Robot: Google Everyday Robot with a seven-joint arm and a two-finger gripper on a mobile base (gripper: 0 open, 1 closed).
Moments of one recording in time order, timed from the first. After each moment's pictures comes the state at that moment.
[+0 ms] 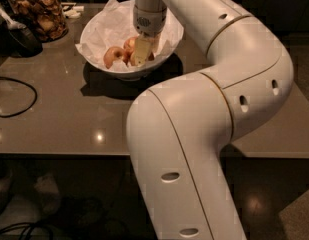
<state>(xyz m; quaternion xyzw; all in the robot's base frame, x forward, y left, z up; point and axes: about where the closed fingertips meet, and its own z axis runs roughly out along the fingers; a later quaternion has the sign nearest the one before) 0.709 0.007 0.873 -0.56 0.83 0.02 0.06</state>
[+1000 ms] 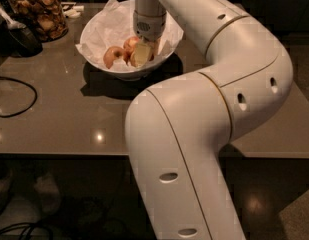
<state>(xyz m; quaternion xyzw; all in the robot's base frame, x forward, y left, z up) 0.702 0.007 0.860 -0.56 0.83 0.03 0.04</state>
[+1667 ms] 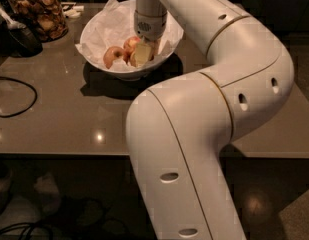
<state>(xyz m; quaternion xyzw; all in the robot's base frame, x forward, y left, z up) 0.702 0.007 0.860 -0.56 0.83 0.03 0.04</state>
